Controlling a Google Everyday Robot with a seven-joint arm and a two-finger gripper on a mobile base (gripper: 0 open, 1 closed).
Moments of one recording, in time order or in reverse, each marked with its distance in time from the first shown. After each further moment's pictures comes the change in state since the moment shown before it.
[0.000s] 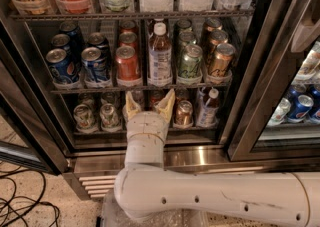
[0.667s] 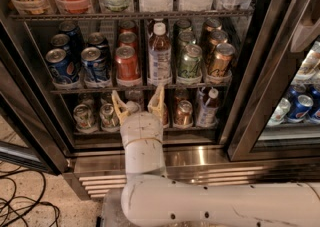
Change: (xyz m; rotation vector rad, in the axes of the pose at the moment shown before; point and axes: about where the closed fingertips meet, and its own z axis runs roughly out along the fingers) arm -0.036 0.021 -0.018 -0.146 -0.159 0.013
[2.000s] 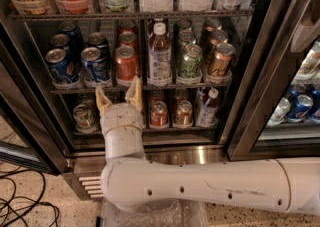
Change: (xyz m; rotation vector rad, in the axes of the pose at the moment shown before) arm 0.004 0.054 0.030 -0.079 0.042 -0.046
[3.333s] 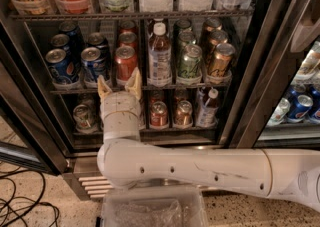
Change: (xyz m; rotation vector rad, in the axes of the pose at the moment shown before) arm 0.008 -0.001 0.042 0.041 0.017 0.020
